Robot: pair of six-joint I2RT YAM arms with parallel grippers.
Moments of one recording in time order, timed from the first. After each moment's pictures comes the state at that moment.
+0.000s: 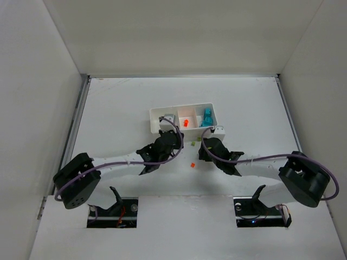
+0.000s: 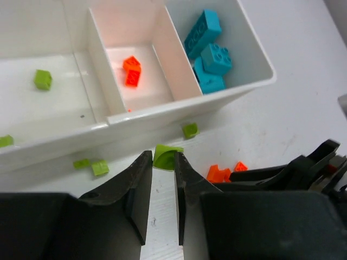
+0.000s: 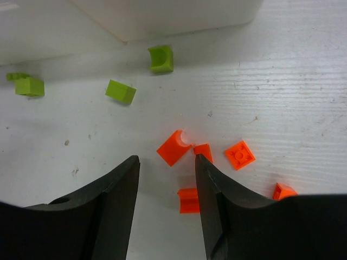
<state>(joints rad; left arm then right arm) -0.99 1.41 0.64 0.38 -0.52 -0.58 0.85 1.36 0.50 0.13 0.45 0.70</state>
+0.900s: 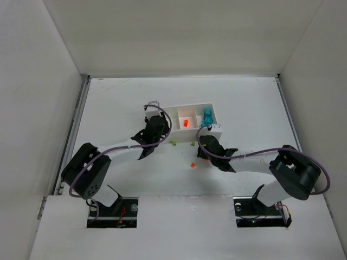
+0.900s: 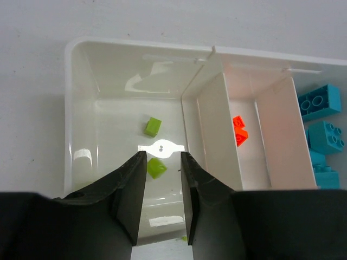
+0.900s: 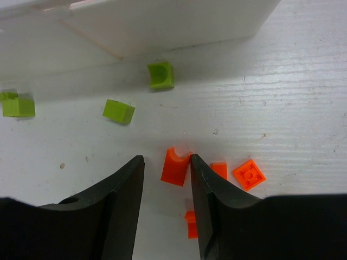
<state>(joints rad) -0.67 1.50 0.69 0.35 -0.47 -0.57 0.85 1.48 0.58 0.13 0.49 0.71</state>
